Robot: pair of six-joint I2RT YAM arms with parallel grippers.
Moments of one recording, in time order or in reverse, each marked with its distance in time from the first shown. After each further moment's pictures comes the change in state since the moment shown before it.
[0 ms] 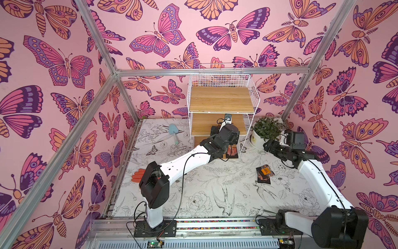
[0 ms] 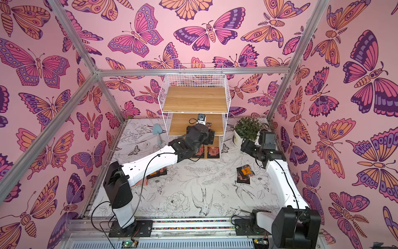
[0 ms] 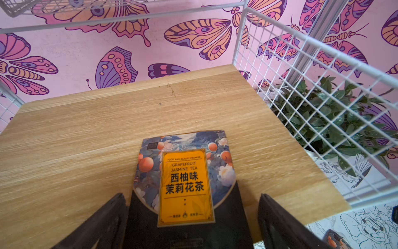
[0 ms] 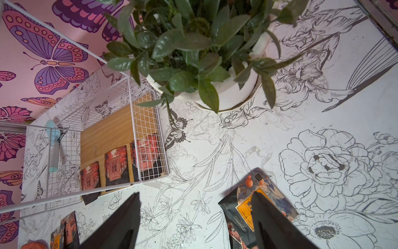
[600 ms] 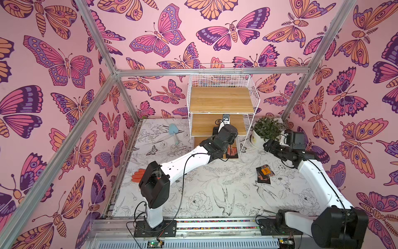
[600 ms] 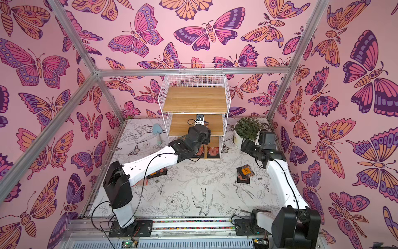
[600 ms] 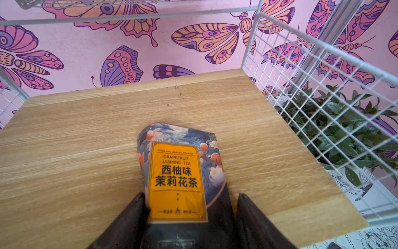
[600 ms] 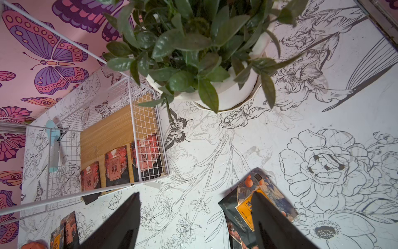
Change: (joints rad) left arm 0.006 0.000 -0.026 0.037 -0.018 -0.040; right arm -0.001 0.000 0.000 0.000 0.000 0.000
